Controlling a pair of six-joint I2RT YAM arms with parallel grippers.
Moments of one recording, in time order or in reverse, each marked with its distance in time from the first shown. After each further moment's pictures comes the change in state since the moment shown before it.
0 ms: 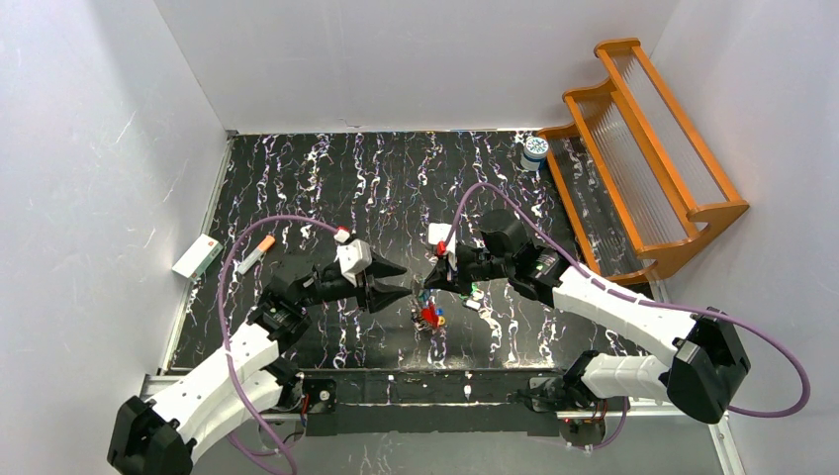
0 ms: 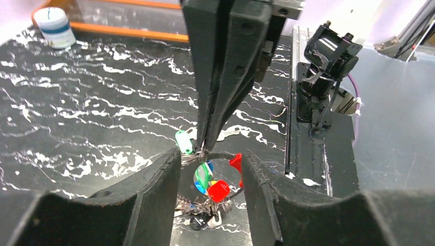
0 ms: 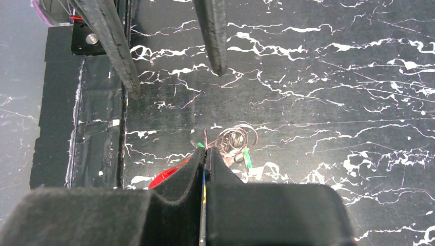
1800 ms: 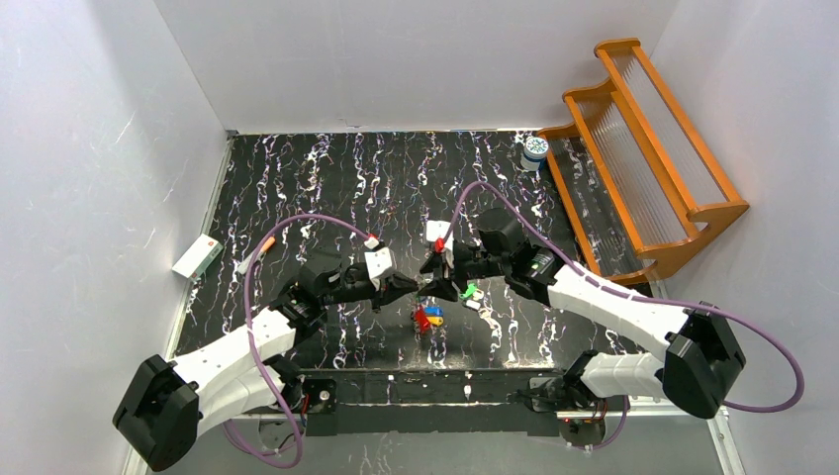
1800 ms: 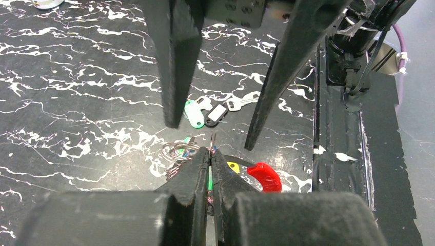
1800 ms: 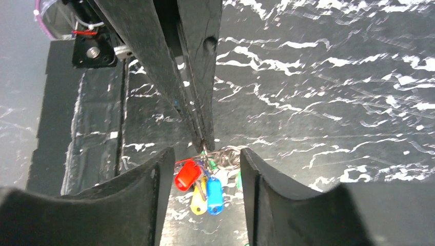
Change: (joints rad) left arm -0.085 0.174 -0.010 0.018 -0.082 0.194; right arm -0.001 0.039 -0.002 0.062 -0.037 0.021
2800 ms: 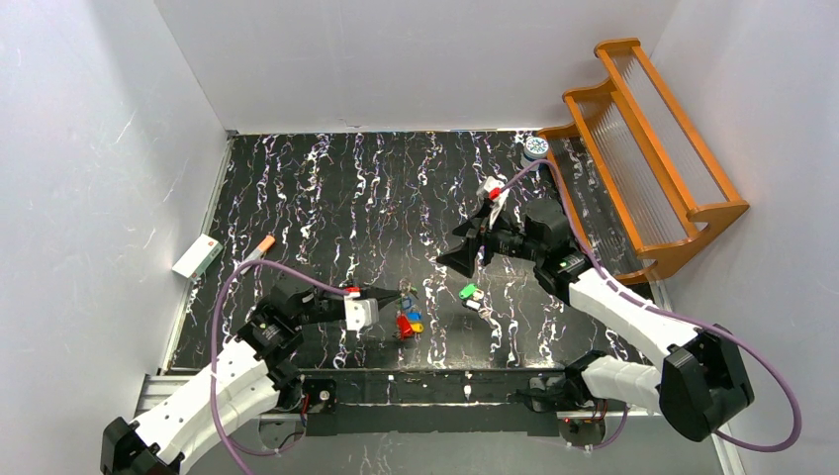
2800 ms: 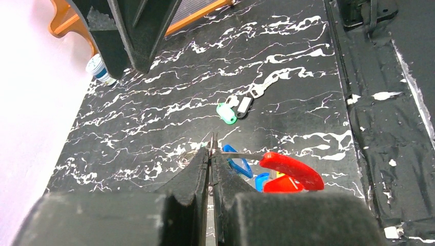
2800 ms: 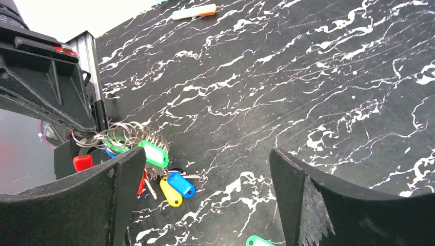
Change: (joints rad) left arm 0.000 -0.348 -0.021 -0.303 0.052 0.492; right arm -0.277 -0.106 -0.147 0.335 -0.002 0.452
